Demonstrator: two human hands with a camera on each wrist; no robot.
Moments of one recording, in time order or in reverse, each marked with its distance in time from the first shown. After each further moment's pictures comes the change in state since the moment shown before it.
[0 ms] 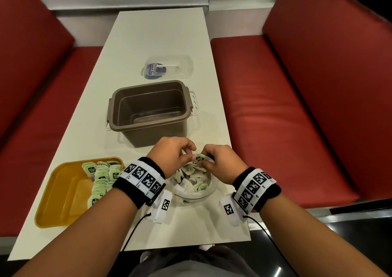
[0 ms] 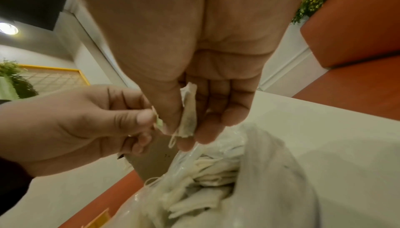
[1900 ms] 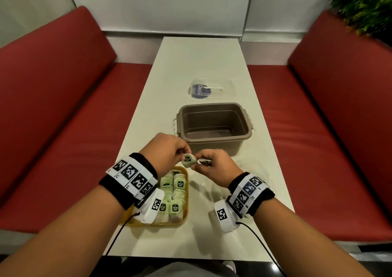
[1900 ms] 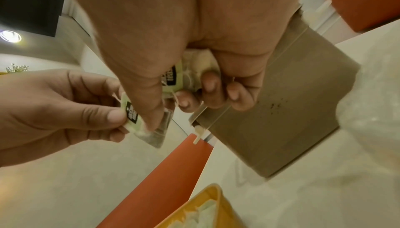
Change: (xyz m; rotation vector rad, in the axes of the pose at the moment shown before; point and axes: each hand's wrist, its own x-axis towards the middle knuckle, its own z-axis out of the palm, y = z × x) left_hand -0.082 -0.092 -0.161 0.277 0.017 -0.025; right_hand 0.068 -0.149 0.095 0.247 0.008 -0.155
